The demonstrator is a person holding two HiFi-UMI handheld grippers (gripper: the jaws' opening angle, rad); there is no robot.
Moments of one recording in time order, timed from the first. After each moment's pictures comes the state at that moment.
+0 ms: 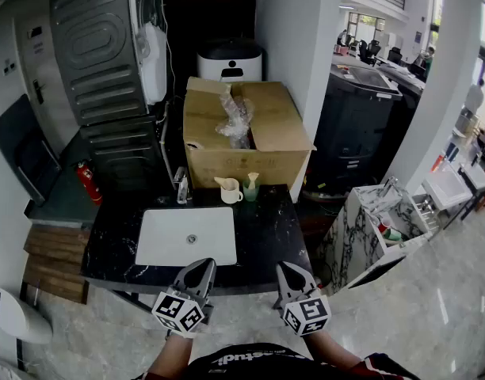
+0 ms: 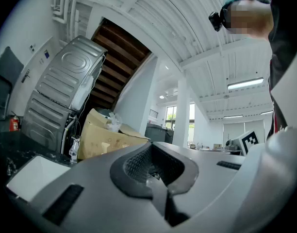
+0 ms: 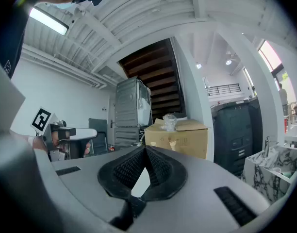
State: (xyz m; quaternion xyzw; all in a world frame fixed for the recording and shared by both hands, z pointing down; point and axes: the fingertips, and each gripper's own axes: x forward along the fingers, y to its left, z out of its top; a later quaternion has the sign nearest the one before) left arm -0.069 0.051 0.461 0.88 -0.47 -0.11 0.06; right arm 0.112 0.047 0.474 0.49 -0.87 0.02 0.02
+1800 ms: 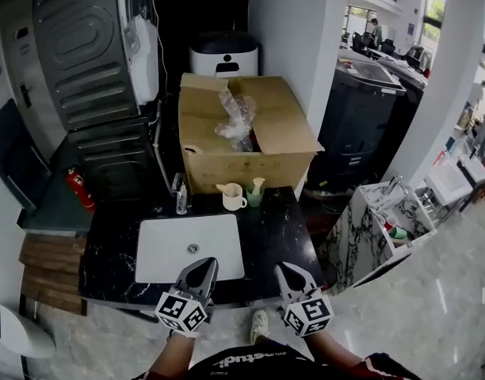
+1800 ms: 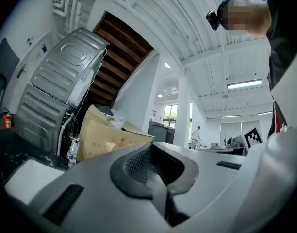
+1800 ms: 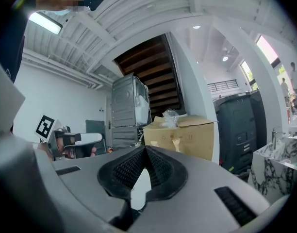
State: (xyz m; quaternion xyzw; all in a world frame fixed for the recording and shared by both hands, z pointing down) left arm -0.098 -0.026 0.488 0.89 -0.45 -0.10 0.06; right arm 0.074 -0.015 0.496 0.50 -0.87 0.05 0.01
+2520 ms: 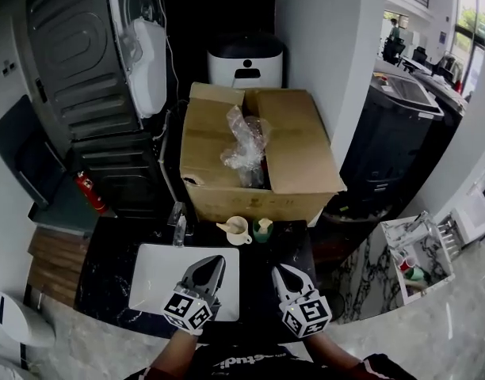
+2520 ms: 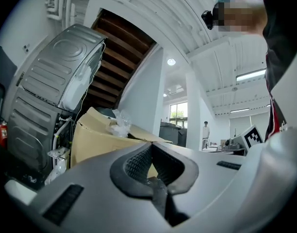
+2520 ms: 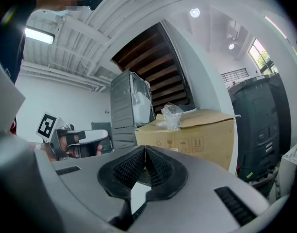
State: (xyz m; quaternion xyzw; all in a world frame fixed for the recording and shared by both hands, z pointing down) left arm -0.058 -0.198 0.469 0.87 -0.48 -0.09 0.04; right arm 0.087 -0.201 0.493 0.43 -0.90 0.07 0.00
